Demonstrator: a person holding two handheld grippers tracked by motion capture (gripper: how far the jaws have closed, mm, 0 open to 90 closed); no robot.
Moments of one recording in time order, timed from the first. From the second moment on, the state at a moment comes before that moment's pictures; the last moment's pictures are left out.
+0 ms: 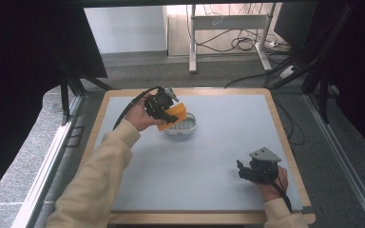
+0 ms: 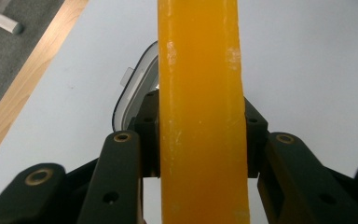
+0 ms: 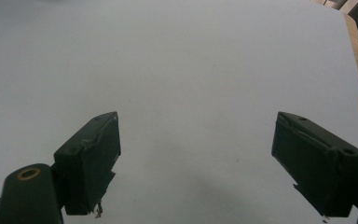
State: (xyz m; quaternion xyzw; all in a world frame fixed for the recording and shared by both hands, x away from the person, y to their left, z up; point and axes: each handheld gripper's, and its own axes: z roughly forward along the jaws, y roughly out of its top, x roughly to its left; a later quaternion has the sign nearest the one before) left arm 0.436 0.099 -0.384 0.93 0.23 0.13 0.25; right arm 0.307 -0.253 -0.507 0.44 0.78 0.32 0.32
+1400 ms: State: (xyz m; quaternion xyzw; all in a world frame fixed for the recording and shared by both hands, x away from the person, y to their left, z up) left arm 0.483 0.079 -0.409 0.95 0.17 0.10 0.23; right arm 0.306 -0.256 -0.507 0.44 0.78 0.32 0.32
